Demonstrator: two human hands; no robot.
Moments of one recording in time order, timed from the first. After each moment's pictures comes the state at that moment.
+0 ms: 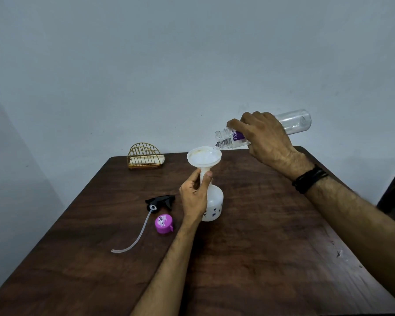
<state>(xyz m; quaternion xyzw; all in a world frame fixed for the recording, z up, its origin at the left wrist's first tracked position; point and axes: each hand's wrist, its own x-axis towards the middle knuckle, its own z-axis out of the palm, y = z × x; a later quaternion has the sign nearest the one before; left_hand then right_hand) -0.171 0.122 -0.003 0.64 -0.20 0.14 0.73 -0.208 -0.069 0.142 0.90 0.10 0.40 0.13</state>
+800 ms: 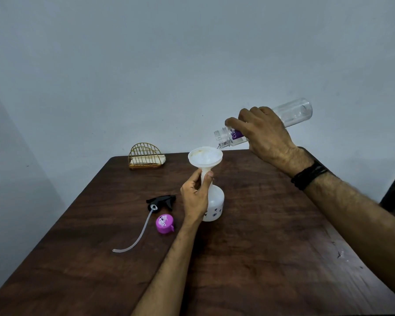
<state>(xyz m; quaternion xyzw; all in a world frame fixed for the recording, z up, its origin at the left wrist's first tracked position) -0.171 0.123 -0.003 0.64 -0.20 0.14 0.72 -0.207 -0.064 0.154 0.89 0.11 0.39 0.19</state>
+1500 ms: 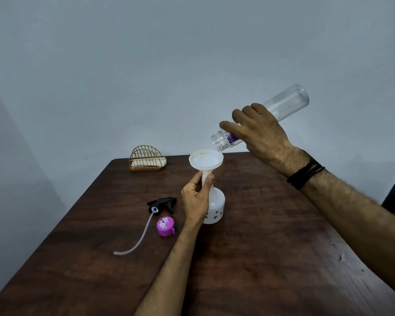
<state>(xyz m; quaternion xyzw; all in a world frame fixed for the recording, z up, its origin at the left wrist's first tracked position) -0.172 0.123 -0.003 0.64 -0.20 0.13 0.73 -0.207 -0.054 0.165 0.85 0.15 0.42 0.27</state>
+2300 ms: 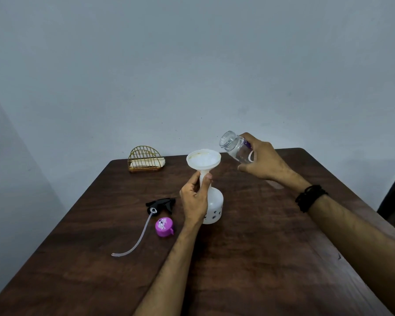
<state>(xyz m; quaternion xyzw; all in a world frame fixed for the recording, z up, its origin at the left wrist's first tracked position) -0.173 0.121 -0.001 0.64 -0.19 0.15 0.73 -0.220 -0.068 0.111 0.93 0.01 0.22 -0.28</state>
